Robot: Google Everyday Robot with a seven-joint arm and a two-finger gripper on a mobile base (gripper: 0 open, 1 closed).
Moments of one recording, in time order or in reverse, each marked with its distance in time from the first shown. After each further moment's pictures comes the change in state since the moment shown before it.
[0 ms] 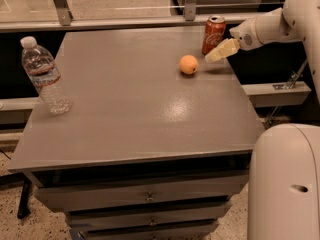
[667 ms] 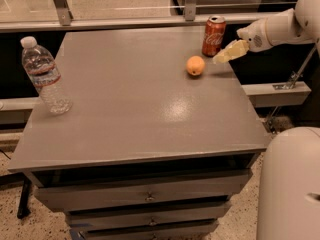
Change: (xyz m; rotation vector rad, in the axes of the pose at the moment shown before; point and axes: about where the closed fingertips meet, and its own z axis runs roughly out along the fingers) arm 0.010 0.002 -0.022 0.000 -0.001 0.002
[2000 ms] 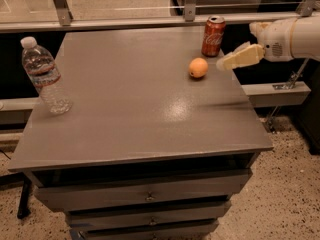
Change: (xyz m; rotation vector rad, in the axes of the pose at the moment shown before) arm -0.040 0.105 -0.089 0.071 -0.179 -0.045
